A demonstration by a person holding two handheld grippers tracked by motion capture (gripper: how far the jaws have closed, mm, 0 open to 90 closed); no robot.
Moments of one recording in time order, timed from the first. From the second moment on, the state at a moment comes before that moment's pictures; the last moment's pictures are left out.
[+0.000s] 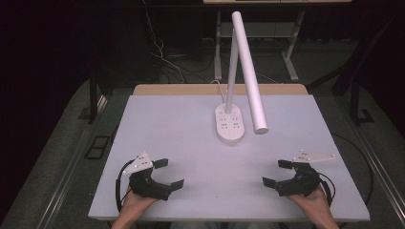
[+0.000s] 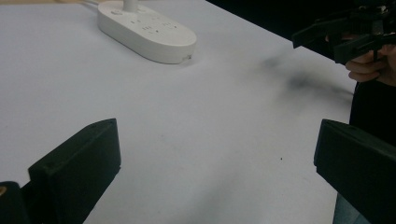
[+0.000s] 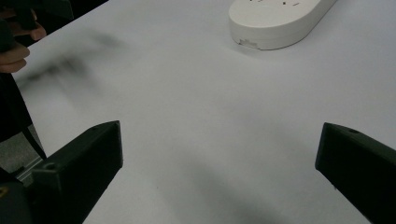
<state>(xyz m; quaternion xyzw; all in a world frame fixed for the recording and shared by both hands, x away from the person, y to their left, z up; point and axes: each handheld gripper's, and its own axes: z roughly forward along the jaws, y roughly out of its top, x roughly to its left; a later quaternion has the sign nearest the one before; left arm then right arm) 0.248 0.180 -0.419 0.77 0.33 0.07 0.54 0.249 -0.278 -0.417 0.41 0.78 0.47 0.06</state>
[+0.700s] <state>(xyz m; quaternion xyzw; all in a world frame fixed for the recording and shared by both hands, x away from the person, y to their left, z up) 0.250 0.175 -0.415 0.79 0.32 0.05 0.52 0.248 -0.284 -0.417 0.42 0.78 0.47 0.06</state>
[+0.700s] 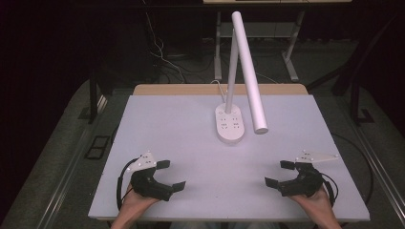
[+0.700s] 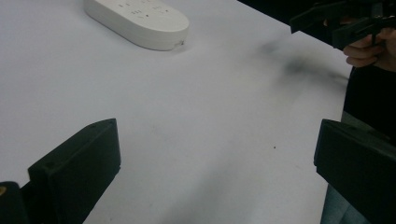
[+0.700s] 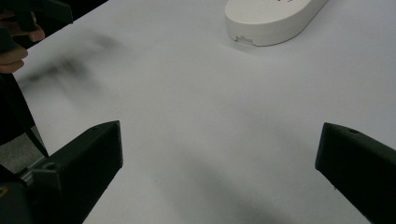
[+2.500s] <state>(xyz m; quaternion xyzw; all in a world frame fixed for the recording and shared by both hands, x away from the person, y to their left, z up) 0.316 0.151 -0.377 0.83 0.30 0.02 0.47 0.249 -0.287 -0.419 0.42 0.78 0.47 0.05</state>
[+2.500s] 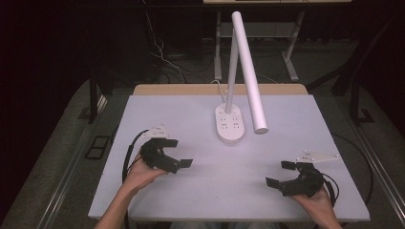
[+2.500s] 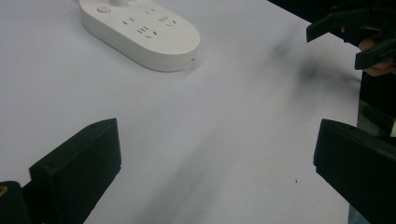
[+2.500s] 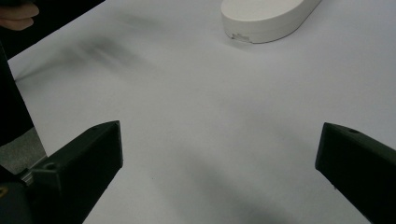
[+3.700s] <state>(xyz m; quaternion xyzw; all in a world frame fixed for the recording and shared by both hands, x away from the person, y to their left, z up) 0.370 0.127 -0.357 0.85 0.29 0.02 0.44 0.249 -0.288 -0.419 0.42 0.78 0.47 0.05</state>
